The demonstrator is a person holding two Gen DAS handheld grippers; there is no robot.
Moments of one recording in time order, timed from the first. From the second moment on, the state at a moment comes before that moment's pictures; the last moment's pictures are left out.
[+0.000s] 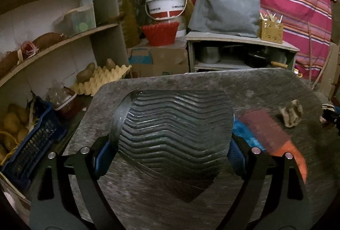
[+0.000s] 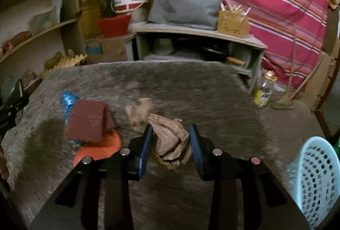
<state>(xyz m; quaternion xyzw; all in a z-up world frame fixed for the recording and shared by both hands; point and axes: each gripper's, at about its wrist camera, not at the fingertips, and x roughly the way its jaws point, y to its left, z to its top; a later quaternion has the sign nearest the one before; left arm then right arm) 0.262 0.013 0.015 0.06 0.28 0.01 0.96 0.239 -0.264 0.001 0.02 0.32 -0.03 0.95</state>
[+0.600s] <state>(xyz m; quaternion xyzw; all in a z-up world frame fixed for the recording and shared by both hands) 0.223 -0.138 0.024 0.07 0.27 -0.10 0.95 0.145 -0.409 0.023 0.05 0.30 -0.15 0.94</state>
